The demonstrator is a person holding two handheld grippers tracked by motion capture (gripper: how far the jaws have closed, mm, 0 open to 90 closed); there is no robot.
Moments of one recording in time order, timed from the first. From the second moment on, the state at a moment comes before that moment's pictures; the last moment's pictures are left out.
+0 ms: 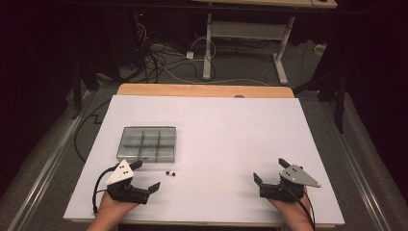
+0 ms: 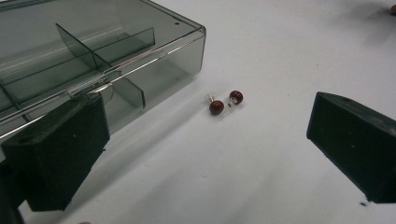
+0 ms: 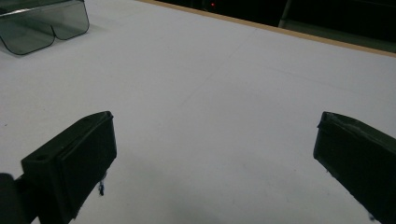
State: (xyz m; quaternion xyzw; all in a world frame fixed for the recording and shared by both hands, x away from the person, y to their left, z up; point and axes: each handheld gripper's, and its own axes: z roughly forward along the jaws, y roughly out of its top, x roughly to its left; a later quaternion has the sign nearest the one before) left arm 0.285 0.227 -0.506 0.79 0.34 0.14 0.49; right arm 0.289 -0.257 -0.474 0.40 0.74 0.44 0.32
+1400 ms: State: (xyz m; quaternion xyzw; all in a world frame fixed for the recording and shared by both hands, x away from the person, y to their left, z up) left arm 0.311 0.191 -0.506 0.84 0.33 0.08 0.43; right arm 0.279 -0.262 -0.472 0.40 0.73 0.44 0.33
